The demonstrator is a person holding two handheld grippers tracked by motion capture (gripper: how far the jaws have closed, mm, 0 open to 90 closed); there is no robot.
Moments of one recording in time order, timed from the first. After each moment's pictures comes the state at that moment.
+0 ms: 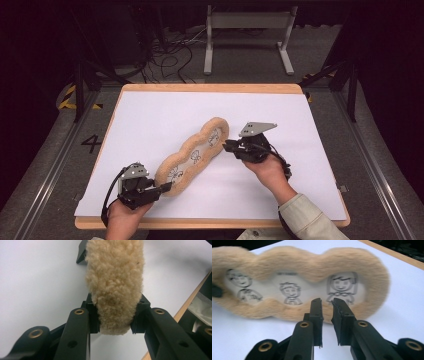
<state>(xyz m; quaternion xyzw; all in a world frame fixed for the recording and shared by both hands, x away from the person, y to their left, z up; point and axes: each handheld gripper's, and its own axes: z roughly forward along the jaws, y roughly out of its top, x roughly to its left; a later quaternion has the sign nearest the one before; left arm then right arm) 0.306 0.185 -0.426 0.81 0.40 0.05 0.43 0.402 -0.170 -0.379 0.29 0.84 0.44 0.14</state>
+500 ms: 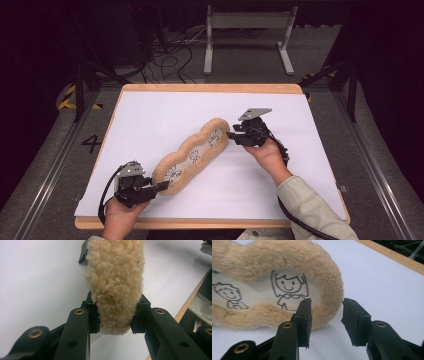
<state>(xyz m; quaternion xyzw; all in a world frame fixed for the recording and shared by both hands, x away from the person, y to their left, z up) 0.312 0.195 -0.429 0.81 0.39 0.04 0.44 0.458 -0.174 -0.393 0.32 0.85 0.39 0.17</state>
